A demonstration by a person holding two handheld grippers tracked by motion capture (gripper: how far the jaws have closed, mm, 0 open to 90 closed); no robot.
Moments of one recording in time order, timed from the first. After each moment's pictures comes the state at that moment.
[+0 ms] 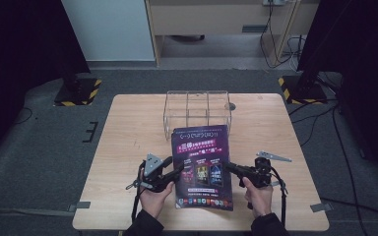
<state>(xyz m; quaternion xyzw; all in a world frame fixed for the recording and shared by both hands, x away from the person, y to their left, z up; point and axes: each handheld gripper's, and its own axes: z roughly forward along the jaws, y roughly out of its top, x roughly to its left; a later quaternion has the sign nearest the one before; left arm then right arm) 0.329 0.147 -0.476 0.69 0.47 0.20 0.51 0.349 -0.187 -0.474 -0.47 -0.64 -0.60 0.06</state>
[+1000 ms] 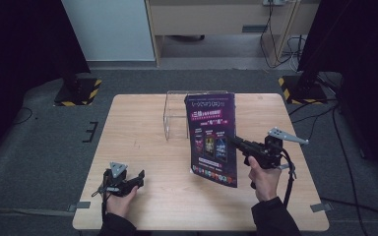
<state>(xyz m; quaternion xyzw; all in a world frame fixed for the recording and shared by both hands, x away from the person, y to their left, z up) 0.330 0.254 -0.523 0.68 0.58 0.26 0.35 0.356 -0.186 -0.379 -0.43 -0.63 -0.65 -0.04</state>
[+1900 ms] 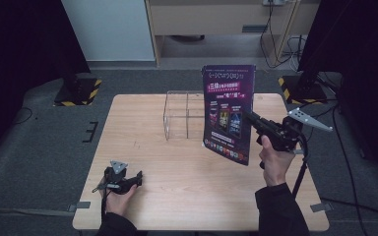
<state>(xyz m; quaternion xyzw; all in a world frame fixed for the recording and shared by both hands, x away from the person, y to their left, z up) 0.342 0.260 -0.534 0.70 0.59 0.26 0.31 0.368 -0.207 -0.325 -0.43 -0.58 -0.68 -0.14</state>
